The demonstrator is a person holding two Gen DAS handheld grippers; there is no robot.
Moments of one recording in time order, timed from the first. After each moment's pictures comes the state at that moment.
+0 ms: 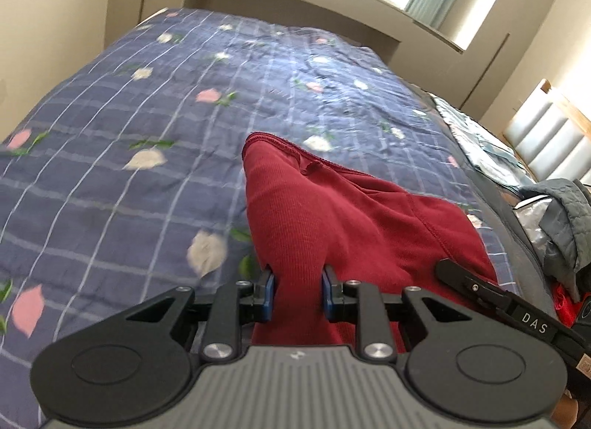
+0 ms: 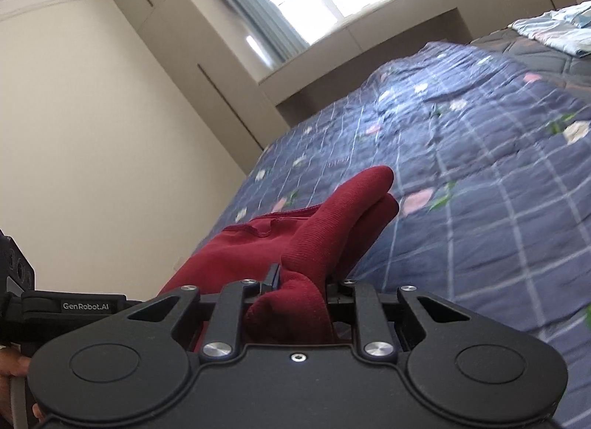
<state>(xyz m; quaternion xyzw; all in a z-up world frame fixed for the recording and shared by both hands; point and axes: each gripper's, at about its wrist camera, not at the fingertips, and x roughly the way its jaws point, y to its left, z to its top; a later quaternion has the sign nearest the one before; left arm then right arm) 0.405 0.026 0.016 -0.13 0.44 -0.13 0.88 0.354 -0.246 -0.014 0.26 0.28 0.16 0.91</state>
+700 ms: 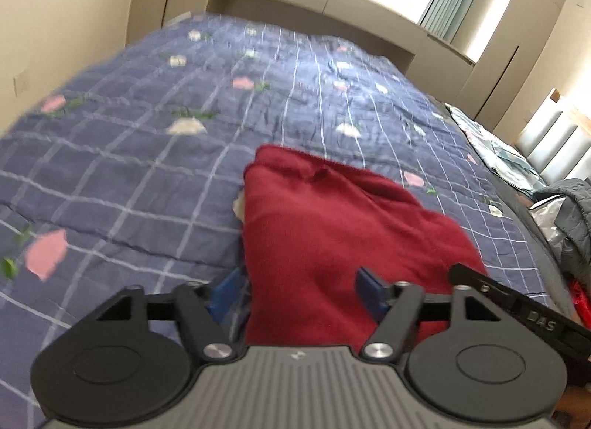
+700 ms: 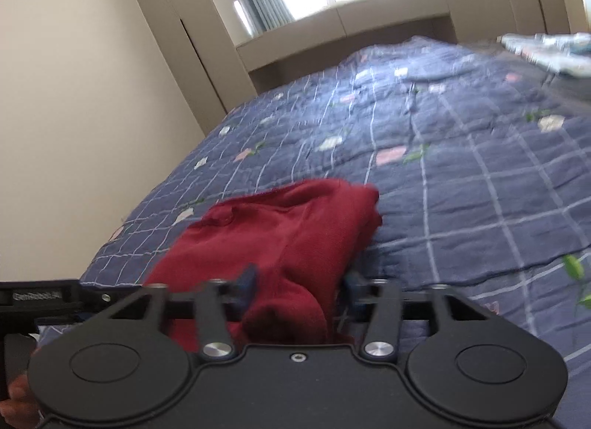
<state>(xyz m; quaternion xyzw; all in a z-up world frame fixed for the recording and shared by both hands) 0.353 0.046 -0.023 -0.13 0.40 -0.10 0.90 0.315 -0.214 -0.034 0.15 0.30 0.10 0.94</state>
